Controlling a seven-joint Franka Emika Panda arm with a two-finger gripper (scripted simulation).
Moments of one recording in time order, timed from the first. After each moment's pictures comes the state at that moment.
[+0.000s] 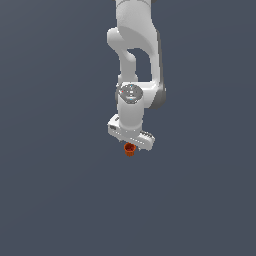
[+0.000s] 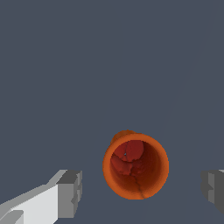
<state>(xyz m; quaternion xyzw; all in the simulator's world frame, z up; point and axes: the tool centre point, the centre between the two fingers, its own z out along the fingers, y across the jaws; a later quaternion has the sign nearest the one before) -0.012 0.009 0.089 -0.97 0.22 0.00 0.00</state>
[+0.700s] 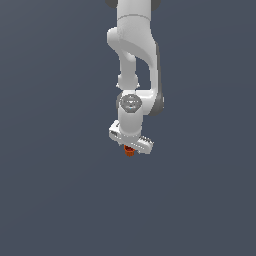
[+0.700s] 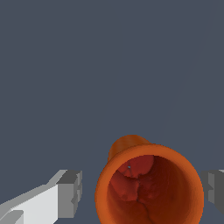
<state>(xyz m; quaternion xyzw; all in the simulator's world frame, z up) -0.014 0.009 0.052 -0.97 0.23 0.00 0.00</state>
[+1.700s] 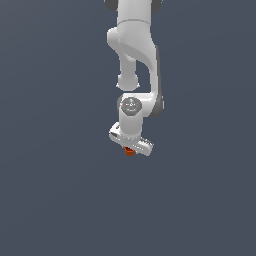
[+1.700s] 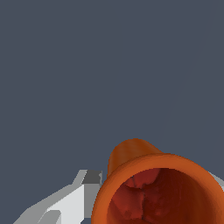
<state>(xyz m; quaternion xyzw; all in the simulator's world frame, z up) -0.013 0.010 0.041 -0.97 0.23 0.00 0.00</state>
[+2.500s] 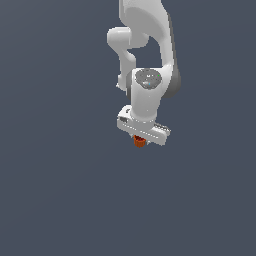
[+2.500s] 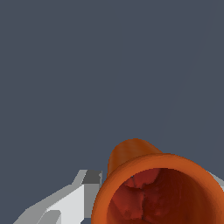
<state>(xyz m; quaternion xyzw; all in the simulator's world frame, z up) -0.006 0.052 0.142 -0.97 0.23 0.00 0.00</state>
